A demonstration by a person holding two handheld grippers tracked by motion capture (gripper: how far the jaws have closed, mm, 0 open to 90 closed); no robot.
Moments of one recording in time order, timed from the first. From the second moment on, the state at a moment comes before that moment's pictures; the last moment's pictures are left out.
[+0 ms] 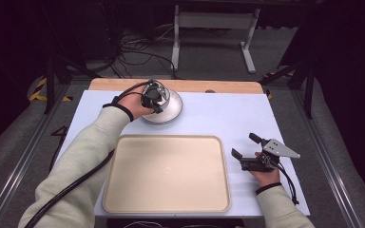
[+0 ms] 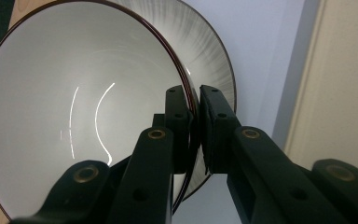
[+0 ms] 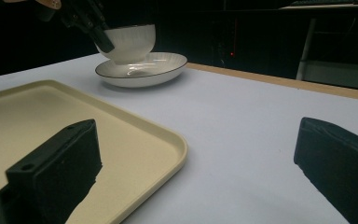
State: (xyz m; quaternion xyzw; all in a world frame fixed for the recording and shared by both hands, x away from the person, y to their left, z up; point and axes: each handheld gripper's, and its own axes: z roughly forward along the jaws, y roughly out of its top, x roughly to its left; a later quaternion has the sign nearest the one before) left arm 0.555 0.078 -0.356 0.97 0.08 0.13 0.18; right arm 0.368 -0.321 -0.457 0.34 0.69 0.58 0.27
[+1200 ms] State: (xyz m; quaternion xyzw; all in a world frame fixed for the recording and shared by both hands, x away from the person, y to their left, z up) left arm 0.481 0.080 -0.294 0.98 0.02 0.12 0.17; right arm 0.368 -0.320 -0.457 0.34 0.69 0.58 0.27
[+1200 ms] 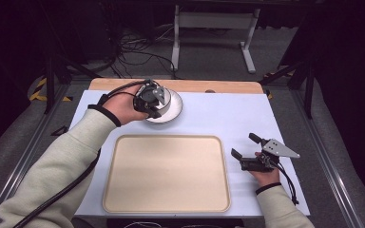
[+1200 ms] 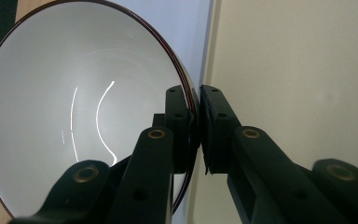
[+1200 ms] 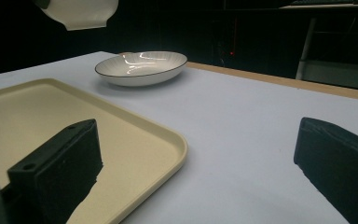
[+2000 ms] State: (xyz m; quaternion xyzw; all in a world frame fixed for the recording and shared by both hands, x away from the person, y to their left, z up) left arm 0.422 0.074 -0.281 0.98 -0.03 0.12 0.16; right arm 0.368 -0.319 -0.457 0.34 0.70 0.57 0.28
